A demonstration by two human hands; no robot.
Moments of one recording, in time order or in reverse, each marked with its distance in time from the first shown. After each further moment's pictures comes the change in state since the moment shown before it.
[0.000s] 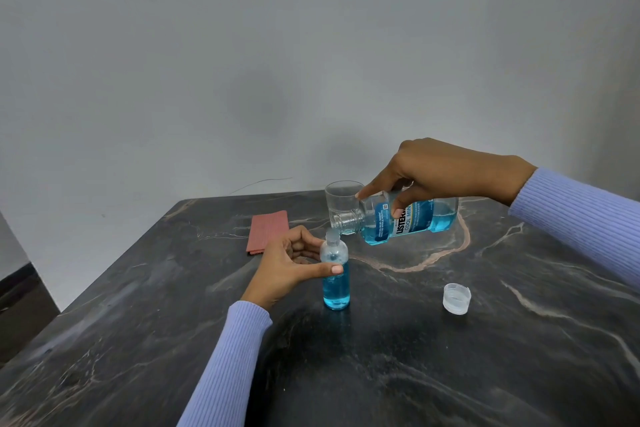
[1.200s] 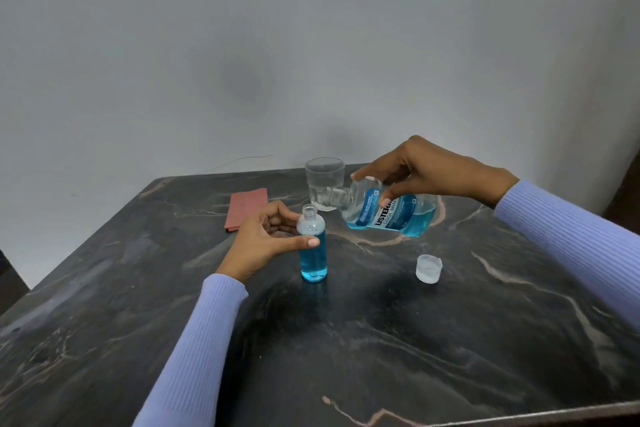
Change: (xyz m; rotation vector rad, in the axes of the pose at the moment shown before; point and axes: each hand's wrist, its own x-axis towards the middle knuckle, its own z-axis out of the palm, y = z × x) left_hand 0.000 0.001 -0.001 -0.010 0.013 0.011; right_hand -0.033 0.010 0.040 0.580 0.099 0.162
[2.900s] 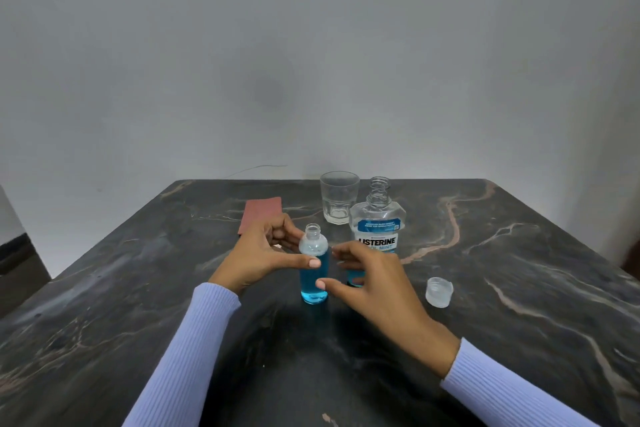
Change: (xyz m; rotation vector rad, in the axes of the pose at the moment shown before) left_hand -0.014 0.016 -0.013 0.092 -0.034 -0.036; right_hand -0.021 -0.063 0.148 0.220 0.444 0.272
